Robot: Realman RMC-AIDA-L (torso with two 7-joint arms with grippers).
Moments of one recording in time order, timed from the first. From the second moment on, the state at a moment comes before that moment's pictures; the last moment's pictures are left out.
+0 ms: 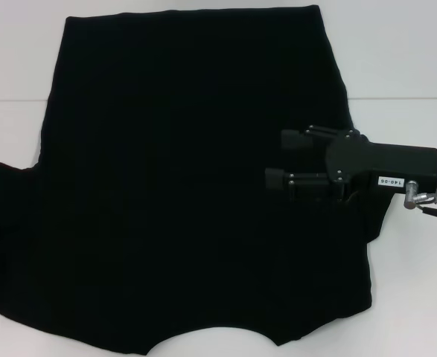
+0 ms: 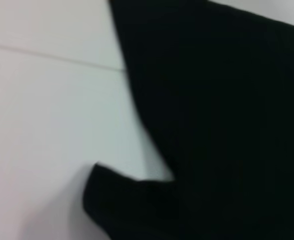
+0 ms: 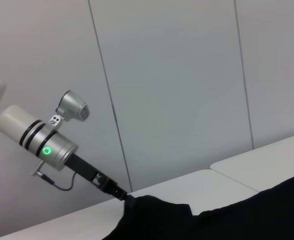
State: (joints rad) left arm -0.54 -2.04 0.27 1.01 2.59 1.40 -2.12; right arm 0.68 2.09 -0.63 -0.60 -1.95 -1.58 1.36
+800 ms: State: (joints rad) left arm -0.59 -2.14 0.69 0.97 2.38 1.45 -1.99; right arm 0.67 2.08 -0.62 -0.61 -1.95 -1.59 1.36
